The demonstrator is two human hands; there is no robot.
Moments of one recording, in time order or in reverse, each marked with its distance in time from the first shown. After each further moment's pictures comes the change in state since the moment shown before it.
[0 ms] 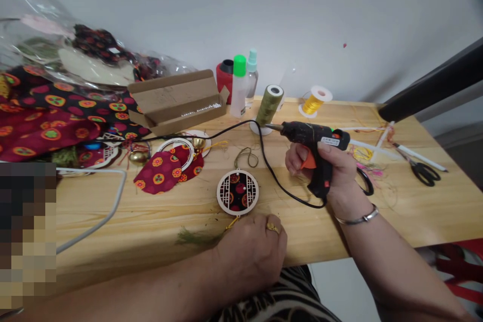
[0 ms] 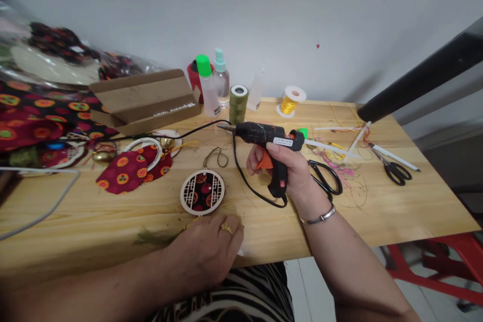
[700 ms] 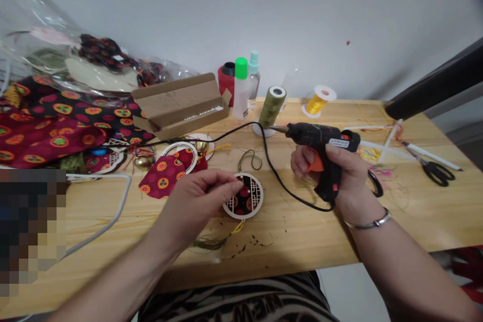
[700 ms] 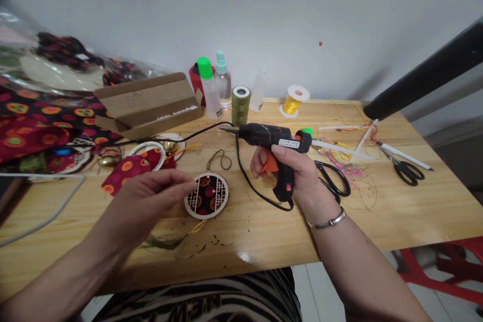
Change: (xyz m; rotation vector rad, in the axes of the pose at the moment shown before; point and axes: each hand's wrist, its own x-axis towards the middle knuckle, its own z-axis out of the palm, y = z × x) left_hand -0.021 -0.075 -0.040 -1.395 0.369 -1.038; right_hand -0.002 0.001 -0.001 -0.001 -0.017 -0.039
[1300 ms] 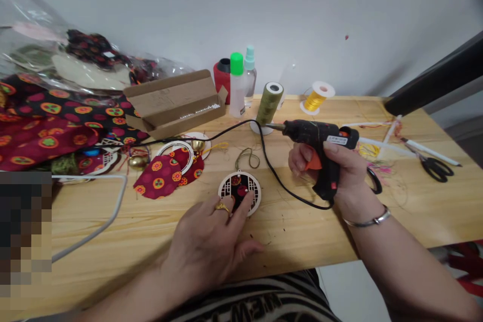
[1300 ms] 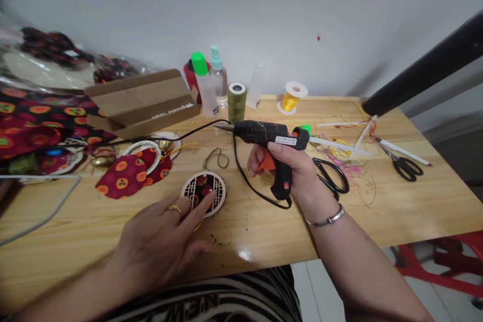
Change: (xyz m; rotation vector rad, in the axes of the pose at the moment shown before) left_hand -0.029 -0.034 0.014 1.512 0.024 0.885; right_hand 0.000 -0.002 0.001 0.021 -0.013 -0.002
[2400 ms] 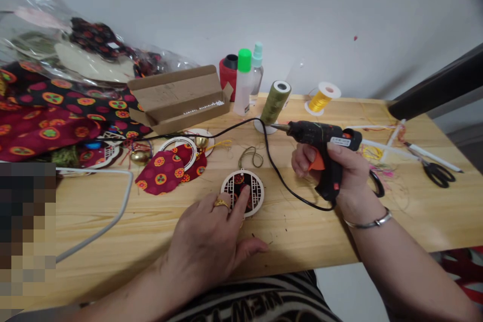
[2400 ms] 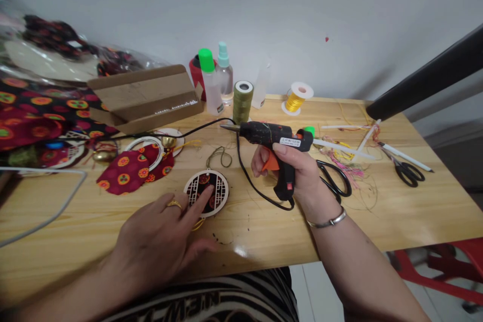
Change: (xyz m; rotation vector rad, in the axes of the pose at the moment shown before) left_hand 0.000 0.002 -0.002 0.055 -0.036 -0.084; right_hand 0.002 0.002 -0.001 0.027 -0.010 0.021
